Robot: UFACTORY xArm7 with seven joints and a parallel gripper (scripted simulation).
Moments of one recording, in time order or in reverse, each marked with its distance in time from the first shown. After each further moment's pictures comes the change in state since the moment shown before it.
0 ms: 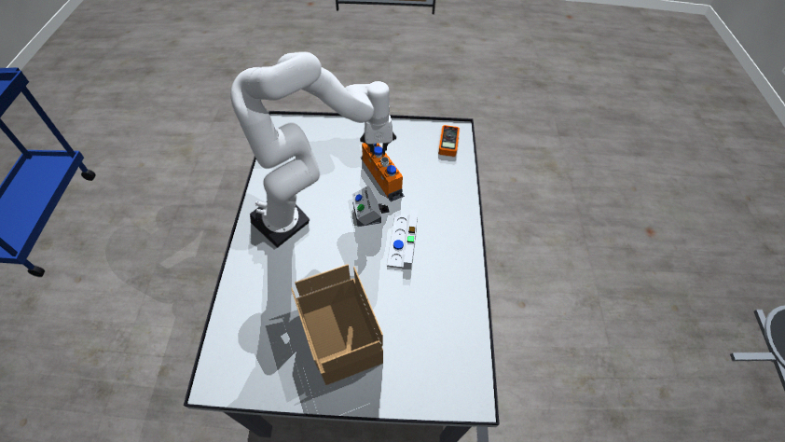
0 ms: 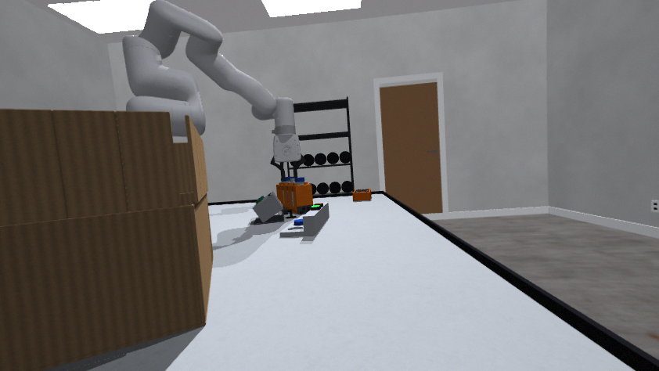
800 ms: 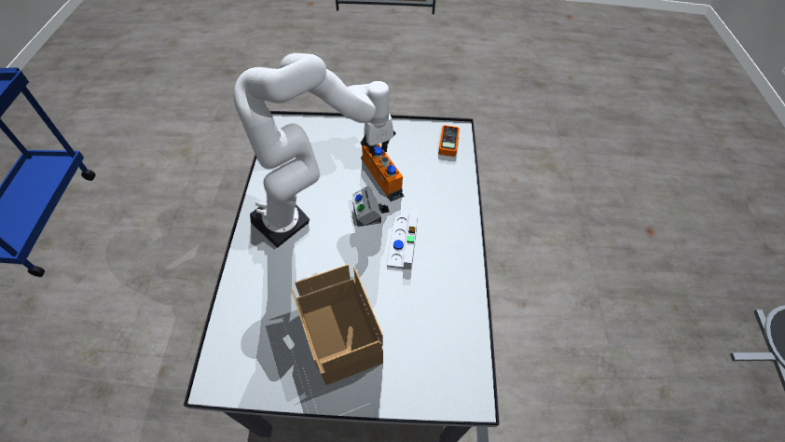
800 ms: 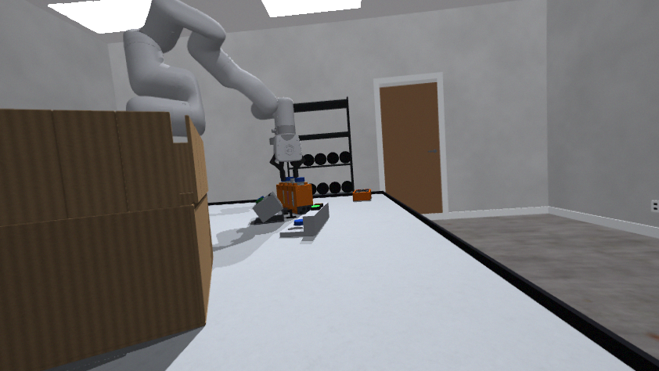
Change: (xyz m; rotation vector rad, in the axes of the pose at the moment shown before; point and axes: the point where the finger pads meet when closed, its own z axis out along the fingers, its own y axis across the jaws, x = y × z) arm 0.000 0.000 -0.001 0.000 -0.007 -0.346
